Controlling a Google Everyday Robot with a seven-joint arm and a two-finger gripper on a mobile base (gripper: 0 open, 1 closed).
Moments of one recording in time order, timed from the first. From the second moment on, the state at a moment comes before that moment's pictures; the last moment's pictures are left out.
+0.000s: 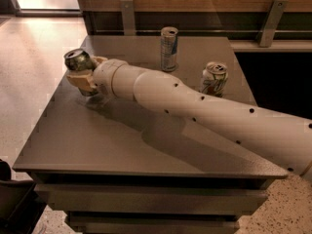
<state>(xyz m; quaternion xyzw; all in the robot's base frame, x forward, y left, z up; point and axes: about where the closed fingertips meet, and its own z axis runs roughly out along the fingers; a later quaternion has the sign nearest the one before) 0.623 0.191 0.894 -0.39 0.64 0.29 0.59</state>
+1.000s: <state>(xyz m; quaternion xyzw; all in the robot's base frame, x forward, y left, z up) 0.627 0.202 0.879 -0.38 0.63 0.31 0.60</state>
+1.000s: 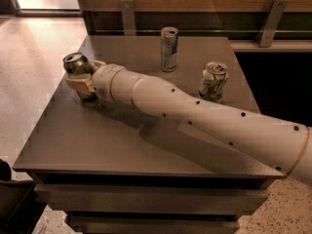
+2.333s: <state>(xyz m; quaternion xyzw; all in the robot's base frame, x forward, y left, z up) 0.627 0.206 0.872 -0.38 0.63 0.32 0.60</state>
